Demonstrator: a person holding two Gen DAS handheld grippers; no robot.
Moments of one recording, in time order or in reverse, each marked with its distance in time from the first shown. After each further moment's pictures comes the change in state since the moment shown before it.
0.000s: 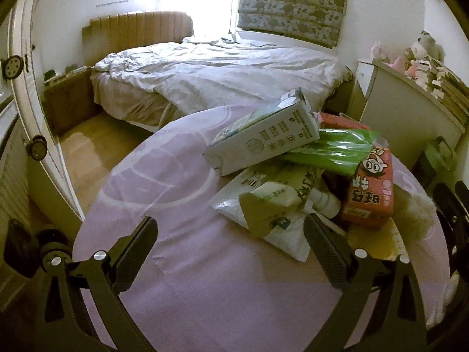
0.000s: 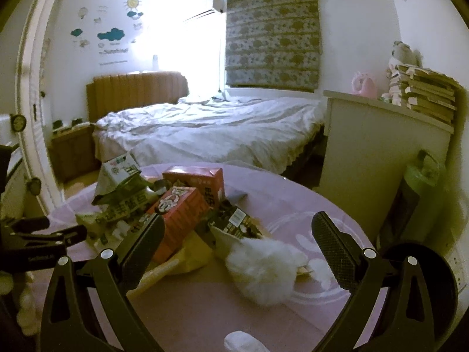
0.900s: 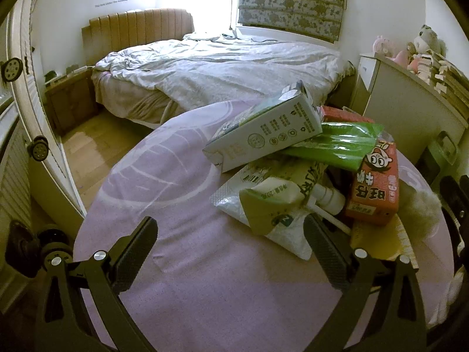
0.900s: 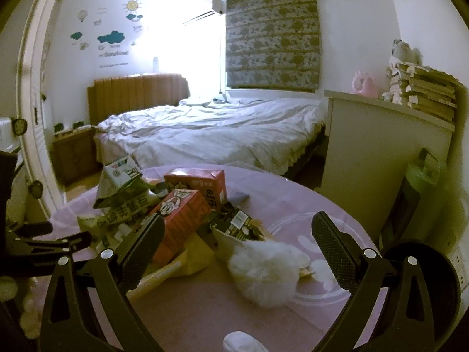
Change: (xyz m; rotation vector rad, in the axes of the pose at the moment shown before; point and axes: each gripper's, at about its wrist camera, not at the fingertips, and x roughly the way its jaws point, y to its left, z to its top) left arm 0.004 -0.001 -0.001 0.015 0.017 0.014; right arm 0.002 -0.001 0.000 0.008 -0.005 0.008
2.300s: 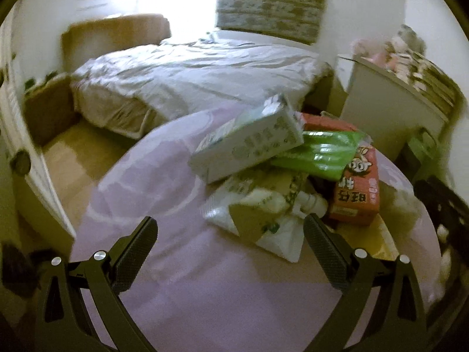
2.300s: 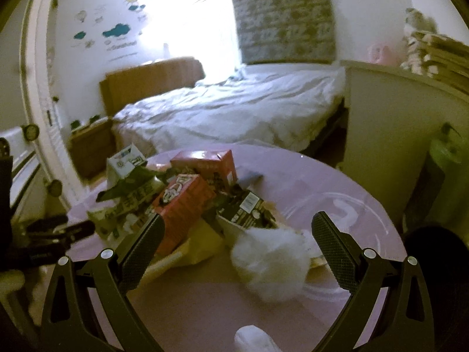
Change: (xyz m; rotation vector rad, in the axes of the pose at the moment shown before) left arm -0.007 0.014 0.008 0.077 -0.036 -0.131; right arm 0.024 -0.025 0.016 0.037 0.152 0.164
